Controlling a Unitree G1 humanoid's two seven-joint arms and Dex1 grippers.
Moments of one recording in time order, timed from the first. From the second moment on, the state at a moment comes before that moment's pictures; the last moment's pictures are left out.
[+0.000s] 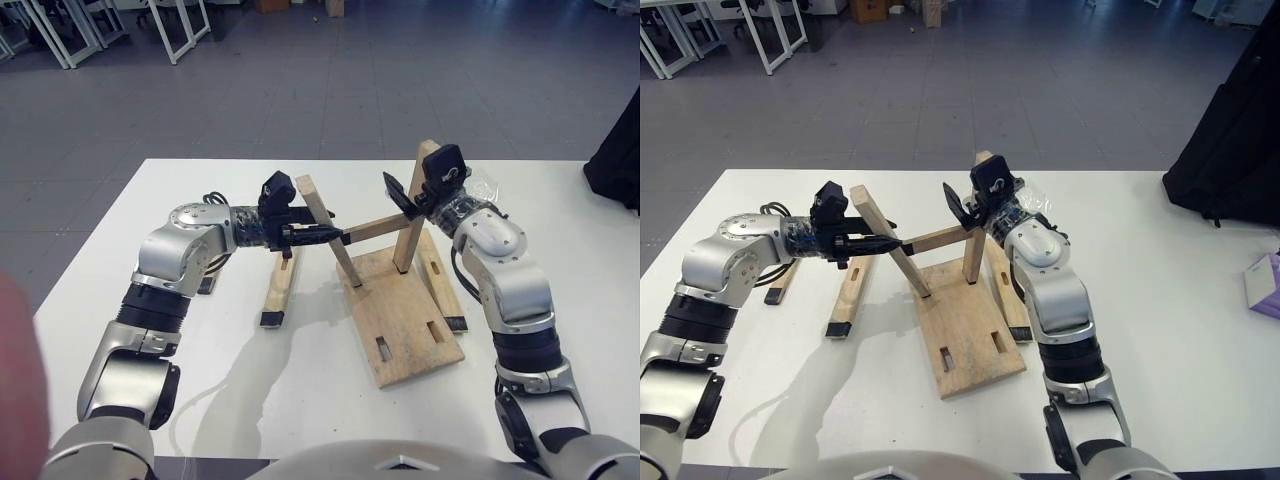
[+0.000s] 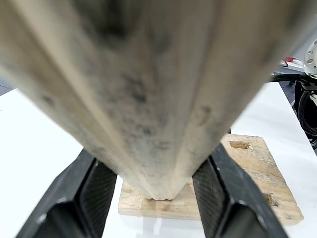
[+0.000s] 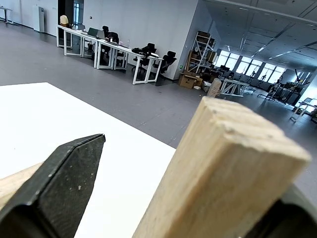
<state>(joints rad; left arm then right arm) -0.57 0.59 -0.21 0.19 -0.53 0.53 -1.08 -0.46 -0.21 0.14 -0.22 0.03 0.55 0.33</state>
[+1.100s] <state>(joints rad) -0.66 0.59 -0.28 0.37 -0.37 0.54 -1.11 -0.49 -0.17 -0.10 -0.15 0.16 0.45 0.22</state>
